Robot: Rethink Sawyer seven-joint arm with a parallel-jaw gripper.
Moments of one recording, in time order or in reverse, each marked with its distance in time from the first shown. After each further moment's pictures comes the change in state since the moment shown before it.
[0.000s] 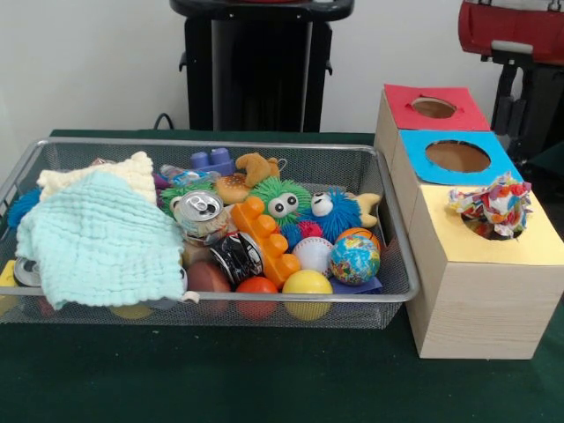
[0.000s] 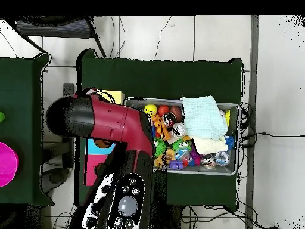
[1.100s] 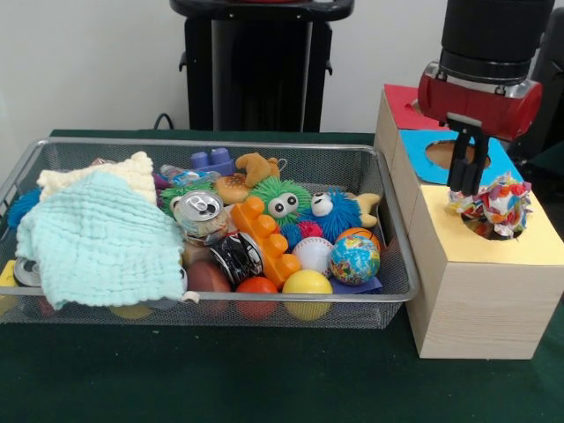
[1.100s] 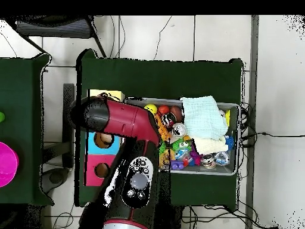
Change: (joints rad) arm -0.043 0.107 0.033 0.004 0.001 -0.028 0.000
